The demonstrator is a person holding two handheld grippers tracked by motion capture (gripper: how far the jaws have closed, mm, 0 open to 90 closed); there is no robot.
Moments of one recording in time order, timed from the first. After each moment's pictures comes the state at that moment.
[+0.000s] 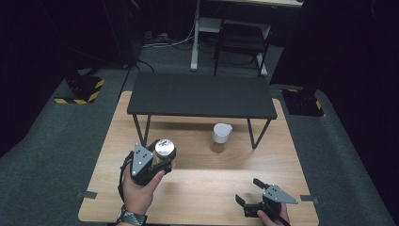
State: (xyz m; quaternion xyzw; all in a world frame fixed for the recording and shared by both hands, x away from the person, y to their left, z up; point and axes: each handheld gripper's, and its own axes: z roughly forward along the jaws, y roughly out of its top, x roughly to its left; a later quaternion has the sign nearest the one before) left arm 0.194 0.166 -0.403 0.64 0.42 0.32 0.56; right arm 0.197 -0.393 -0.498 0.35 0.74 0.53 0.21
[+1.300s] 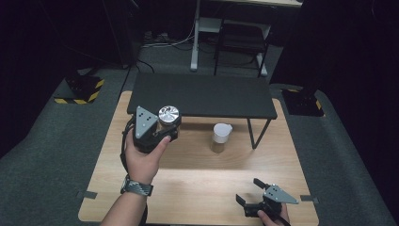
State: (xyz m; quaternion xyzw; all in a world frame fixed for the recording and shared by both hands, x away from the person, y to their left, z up) left arm 0.231 0.151 -0.322 0.62 0.42 0.35 0.56; right arm 0.197 -0.394 -0.499 0.35 0.74 0.54 0.21
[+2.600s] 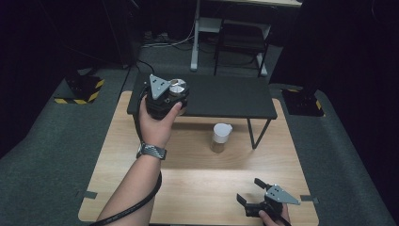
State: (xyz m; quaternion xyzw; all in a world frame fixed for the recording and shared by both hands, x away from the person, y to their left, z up) left arm 0.311 0.125 -0.295 0.62 0.44 0.36 0.55; right arm 0.196 -0.397 -0.502 0.36 0.73 0.55 0.21
